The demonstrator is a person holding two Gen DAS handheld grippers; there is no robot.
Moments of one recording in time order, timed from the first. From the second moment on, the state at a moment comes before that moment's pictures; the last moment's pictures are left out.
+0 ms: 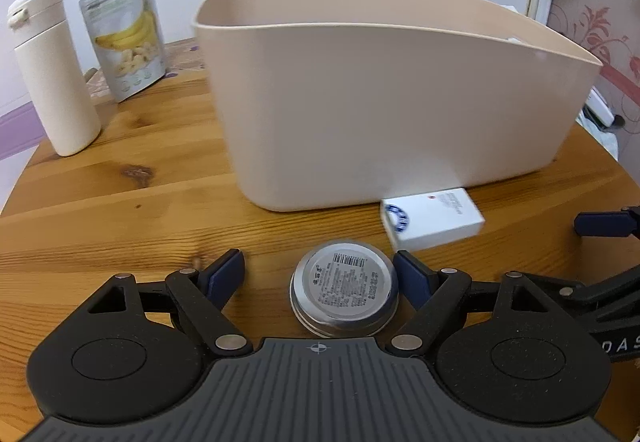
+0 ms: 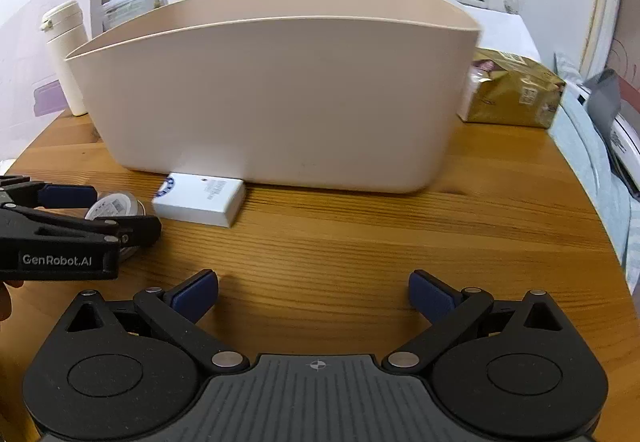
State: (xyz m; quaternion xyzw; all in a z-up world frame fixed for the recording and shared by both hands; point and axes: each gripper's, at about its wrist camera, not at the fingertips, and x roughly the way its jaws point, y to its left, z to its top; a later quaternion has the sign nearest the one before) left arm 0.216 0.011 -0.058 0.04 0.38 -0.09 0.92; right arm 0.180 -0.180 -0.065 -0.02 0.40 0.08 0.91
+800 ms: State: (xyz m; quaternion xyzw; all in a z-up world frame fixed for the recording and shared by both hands) left arm 0.233 0.076 -0.058 0.03 0.38 -0.07 0.92; right arm 0.212 -0.100 -0.068 -0.05 0.38 0.12 0.91
